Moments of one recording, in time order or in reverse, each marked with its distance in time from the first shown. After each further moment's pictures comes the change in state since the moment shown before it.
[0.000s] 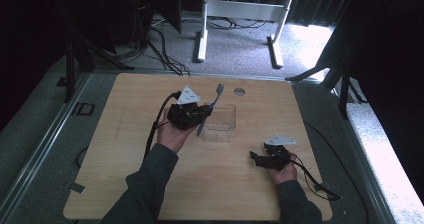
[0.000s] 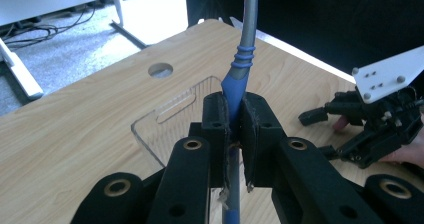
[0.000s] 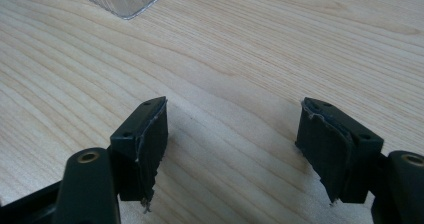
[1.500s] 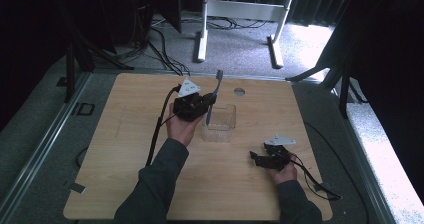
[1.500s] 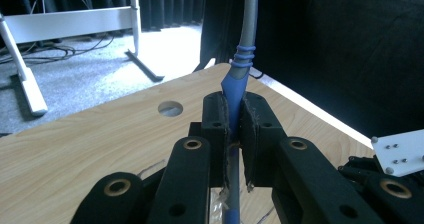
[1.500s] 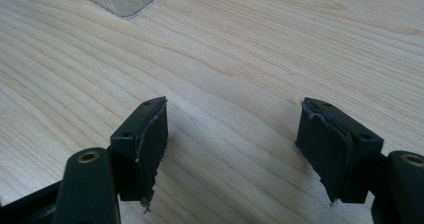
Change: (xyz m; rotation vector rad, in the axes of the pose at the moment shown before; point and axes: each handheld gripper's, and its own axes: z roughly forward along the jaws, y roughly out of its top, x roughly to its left) left arm 0.009 0.008 0.020 -0.165 0.043 -0.117; right arm 0.000 0.000 0.000 0.000 0.000 0.000
